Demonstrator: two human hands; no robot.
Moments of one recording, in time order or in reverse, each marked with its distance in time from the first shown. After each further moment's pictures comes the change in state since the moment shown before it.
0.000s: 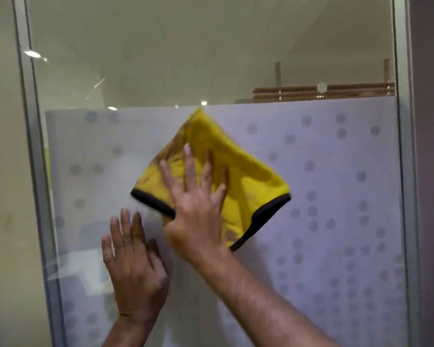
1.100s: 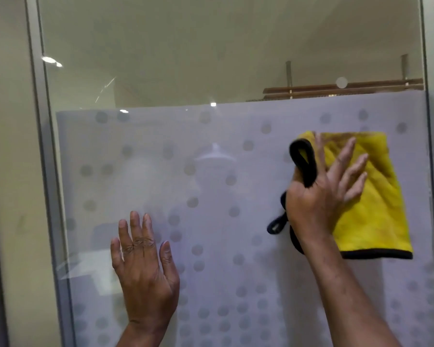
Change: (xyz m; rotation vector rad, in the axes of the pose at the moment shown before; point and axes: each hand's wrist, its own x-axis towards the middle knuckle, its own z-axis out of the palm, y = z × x) left_hand 0.002 0.000 -0.002 0.028 -0.001 0.003; right_hand 0.002 0.152 -0.028 -0.121 0.405 0.533
